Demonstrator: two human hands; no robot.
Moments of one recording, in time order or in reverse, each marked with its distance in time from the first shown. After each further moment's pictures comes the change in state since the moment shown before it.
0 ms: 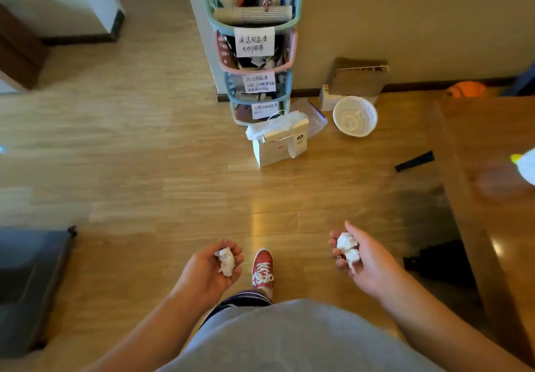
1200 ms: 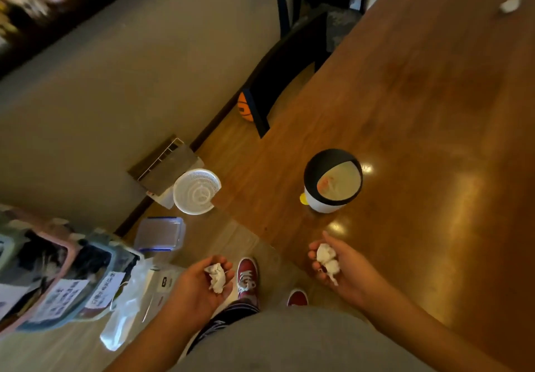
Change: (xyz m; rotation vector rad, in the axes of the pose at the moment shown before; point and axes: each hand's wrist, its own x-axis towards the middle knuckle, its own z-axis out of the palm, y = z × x) left_hand 0.165 -0.005 0.530 0.860 -0.313 -0.240; right_hand 0.016 -0.251 -0.245 0.724 0.217 -0.275
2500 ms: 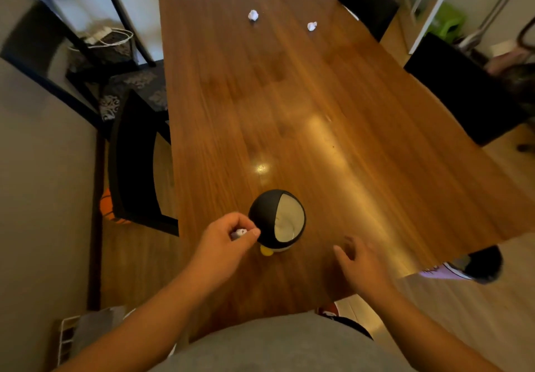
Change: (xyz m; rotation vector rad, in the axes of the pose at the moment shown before) left_hand 0.058 0.152 0.224 1.540 -0.920 0.762; right_hand 0.023 0.035 -0.006 -0.544 1.157 -0.270
